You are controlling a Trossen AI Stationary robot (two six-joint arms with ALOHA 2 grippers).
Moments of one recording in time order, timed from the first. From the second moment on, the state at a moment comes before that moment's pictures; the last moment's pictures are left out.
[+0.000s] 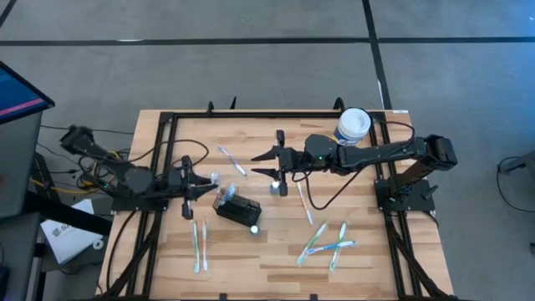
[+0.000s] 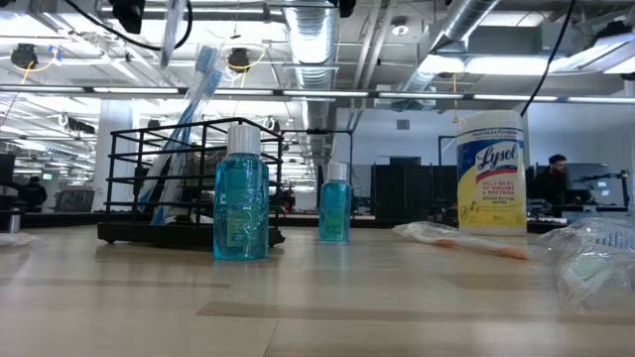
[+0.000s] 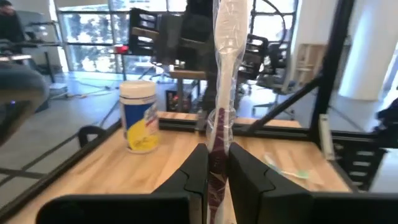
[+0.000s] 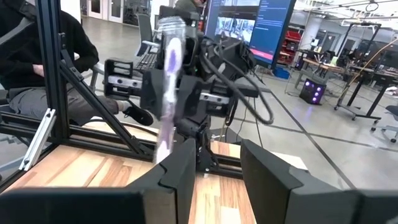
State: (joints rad) left arm -0.55 0.65 0.43 0.25 -0.72 -0.04; right arm 0.02 1.56 1.15 0.36 -0.03 -0.19
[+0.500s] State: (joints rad) left arm -0.64 0.65 0.21 0.52 -0.77 -0.12; right arm 0.02 1.56 1.15 0.36 -0.03 -0.19
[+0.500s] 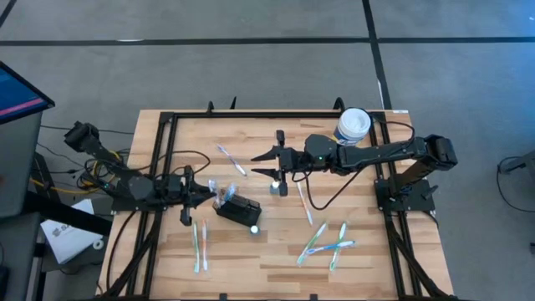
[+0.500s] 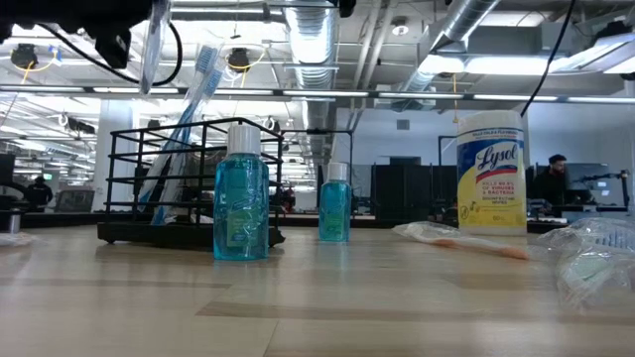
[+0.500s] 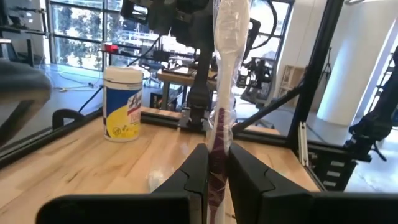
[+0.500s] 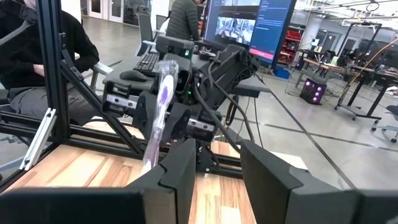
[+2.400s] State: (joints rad) left arm -0.63 0.95 0.01 0.90 -0.81 -0.19; right arm 0.03 1.56 1.15 0.36 -0.03 -0.19
